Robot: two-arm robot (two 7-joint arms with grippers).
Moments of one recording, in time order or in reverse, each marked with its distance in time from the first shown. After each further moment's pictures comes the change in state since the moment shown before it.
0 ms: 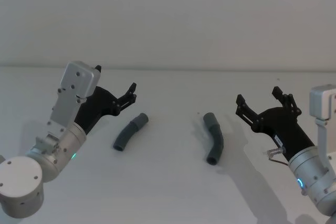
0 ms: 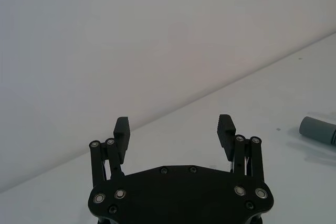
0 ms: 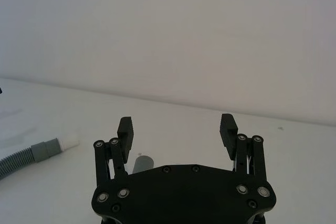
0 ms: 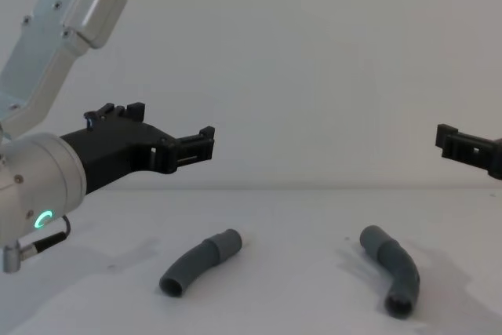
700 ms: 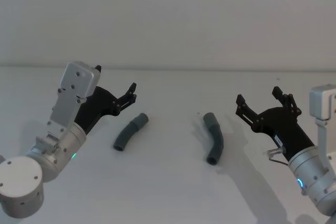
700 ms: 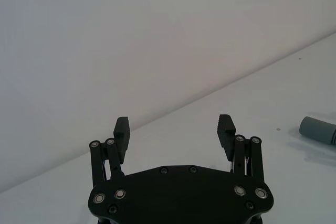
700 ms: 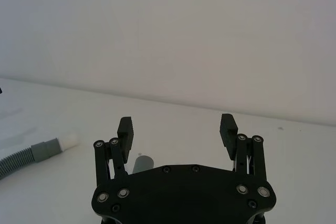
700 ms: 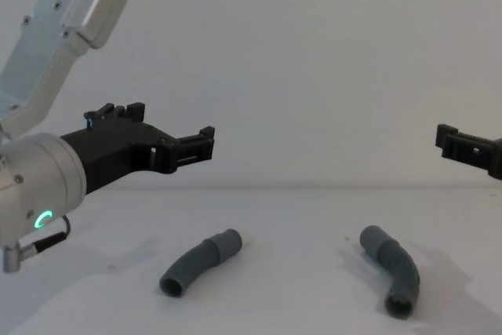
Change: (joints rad) left arm 0.000 0.000 0.000 0.000 0.000 0.000 0.000; right arm 0.000 0.000 0.000 0.000 0.000 0.000 0.000
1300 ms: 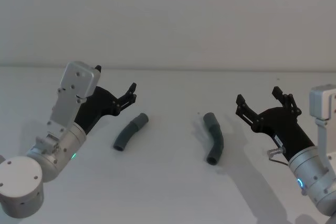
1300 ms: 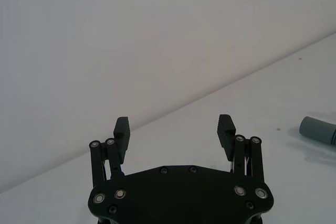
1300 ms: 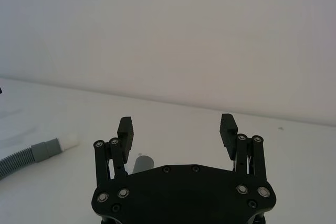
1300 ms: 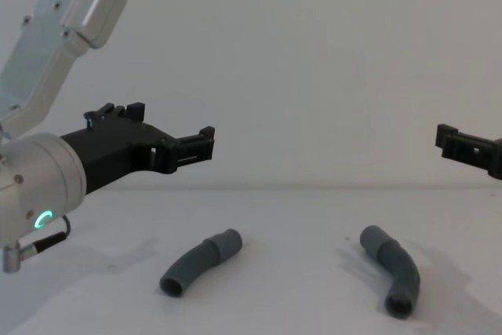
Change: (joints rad) left arm 0.000 0.000 0.000 0.000 0.000 0.000 0.000; right arm 0.000 0.000 0.000 0.000 0.000 0.000 0.000
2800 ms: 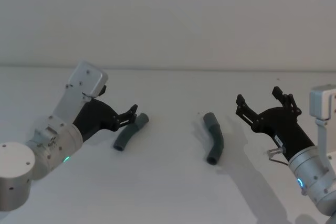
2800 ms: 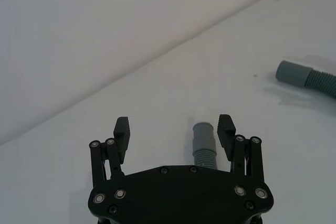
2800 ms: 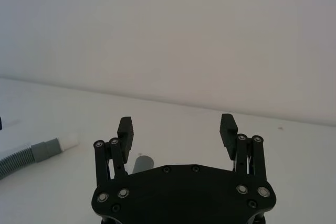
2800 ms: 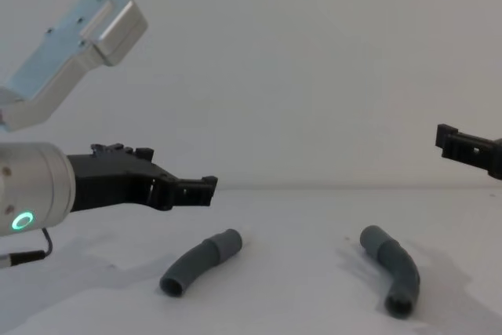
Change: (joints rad) left arm -0.025 0.061 0.002 -0.064 -0.051 0.285 -0.127; right arm 0.000 0.000 0.000 0.000 0.000 0.000 0.000
